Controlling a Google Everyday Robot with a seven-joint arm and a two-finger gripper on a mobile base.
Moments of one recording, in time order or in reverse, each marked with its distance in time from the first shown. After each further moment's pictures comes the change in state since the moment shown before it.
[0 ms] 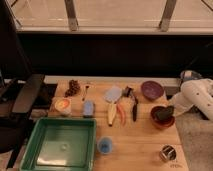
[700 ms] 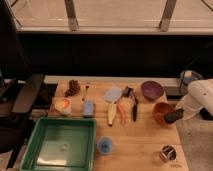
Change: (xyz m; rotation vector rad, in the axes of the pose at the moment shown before) arm 0.030 0.027 -0.019 -0.054 0.061 0.030
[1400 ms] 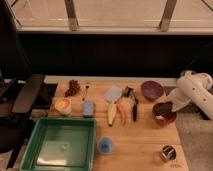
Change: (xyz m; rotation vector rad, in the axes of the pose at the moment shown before) arm -0.033 -0.054 0.001 0.082 -0.025 -0.093
